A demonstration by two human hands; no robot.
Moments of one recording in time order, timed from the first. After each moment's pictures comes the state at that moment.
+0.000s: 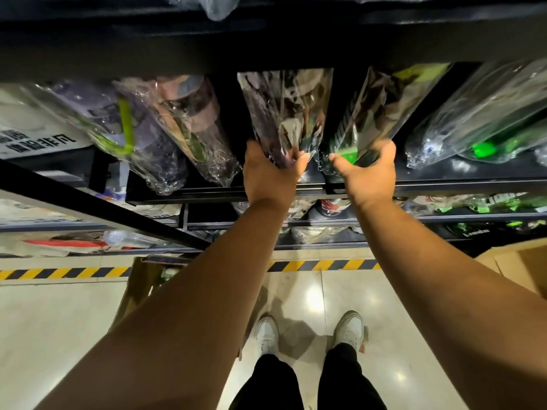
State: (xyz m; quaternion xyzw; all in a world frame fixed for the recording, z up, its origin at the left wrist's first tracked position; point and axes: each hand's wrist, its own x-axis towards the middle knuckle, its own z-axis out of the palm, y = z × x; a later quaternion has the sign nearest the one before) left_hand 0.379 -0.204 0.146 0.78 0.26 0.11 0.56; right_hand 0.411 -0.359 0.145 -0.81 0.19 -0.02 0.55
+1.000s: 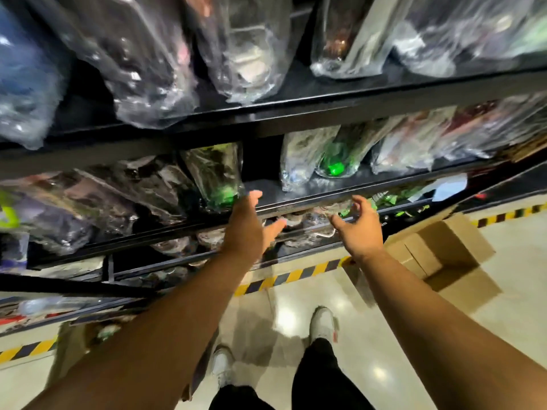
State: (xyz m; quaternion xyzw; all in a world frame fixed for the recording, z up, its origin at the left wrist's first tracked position) left_hand 0.354 -0.349 0.178 0.88 0.06 -0.05 0.46; right_hand 0.349 -0.569 0.189 -0.87 0.24 0.04 0.43
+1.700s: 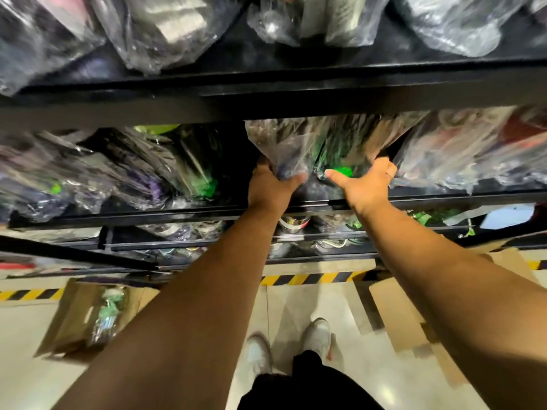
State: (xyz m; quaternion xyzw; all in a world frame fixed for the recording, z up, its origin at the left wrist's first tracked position) left_hand 0.452 -0.441 0.146 0.81 0.22 0.04 0.54; right_hand 0.482 -0.613 0.162 -0.87 0.18 0.06 0.45
